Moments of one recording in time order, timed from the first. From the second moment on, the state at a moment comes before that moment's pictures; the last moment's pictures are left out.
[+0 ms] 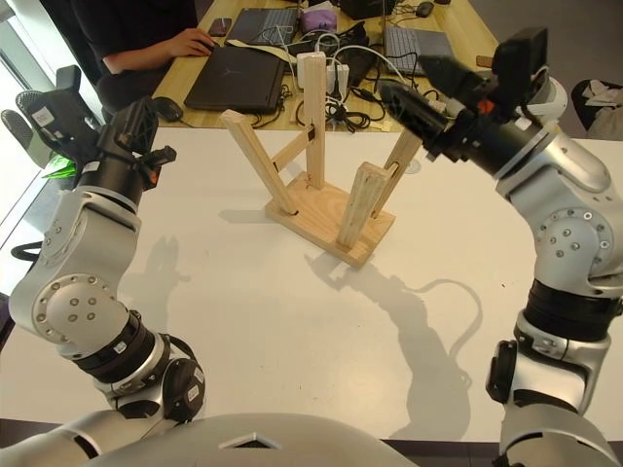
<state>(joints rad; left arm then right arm) -0.45 -0.06 0.36 -0.76 -0.50 1.07 0.23 -0.47 -0.66 -0.28 -0.28 0.85 0.77 0.66</state>
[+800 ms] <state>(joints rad) -0.43 -0.08 0.33 -0.75 -0.51 1.04 0.26 -0.23 -0.60 -0.15 -0.40 0.78 0.86 0.51</state>
